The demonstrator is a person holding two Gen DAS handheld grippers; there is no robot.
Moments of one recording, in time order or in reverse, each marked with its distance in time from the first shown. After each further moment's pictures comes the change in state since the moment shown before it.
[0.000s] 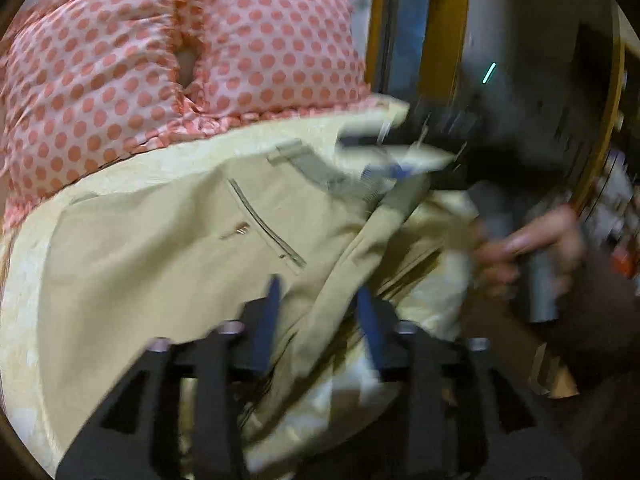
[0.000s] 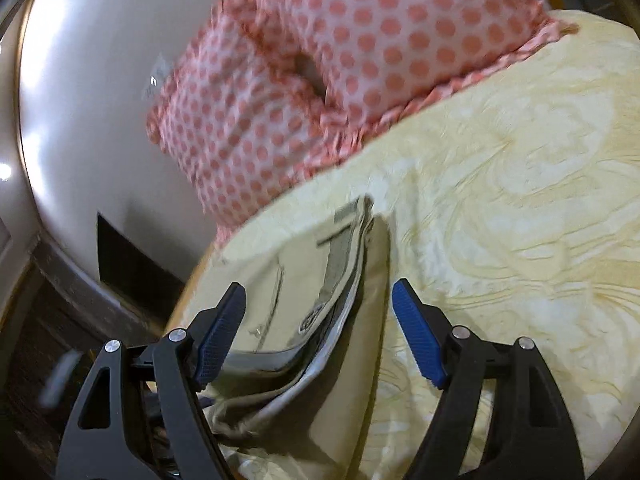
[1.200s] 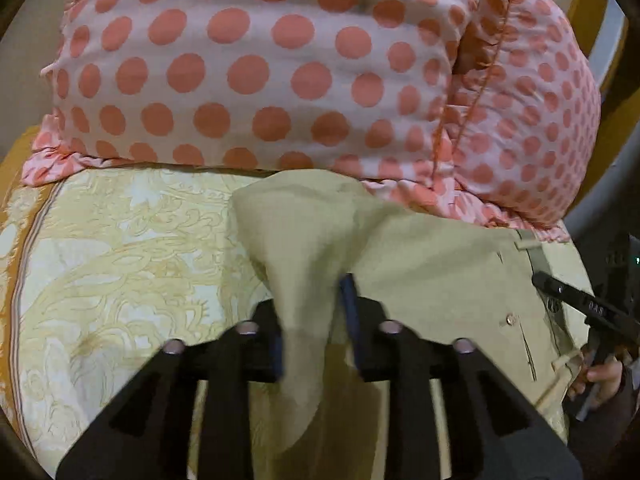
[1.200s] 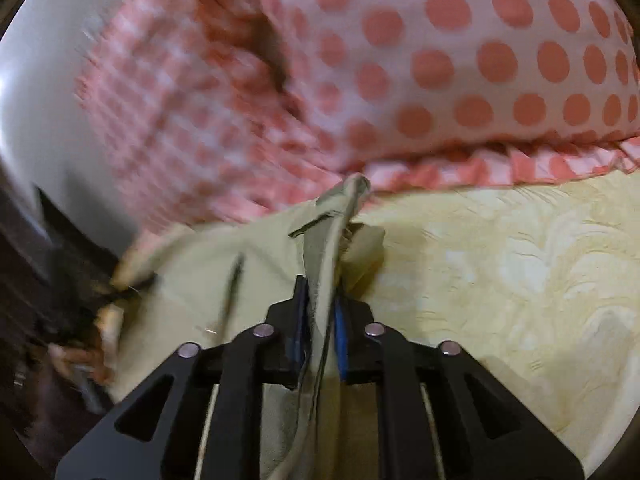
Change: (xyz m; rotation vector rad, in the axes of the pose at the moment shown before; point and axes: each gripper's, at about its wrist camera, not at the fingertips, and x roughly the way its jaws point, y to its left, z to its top) left arm 0.122 0.278 0.119 -0.469 0.099 0.263; right arm 0.139 -0.023 0.138 -0.148 0.165 -0.217
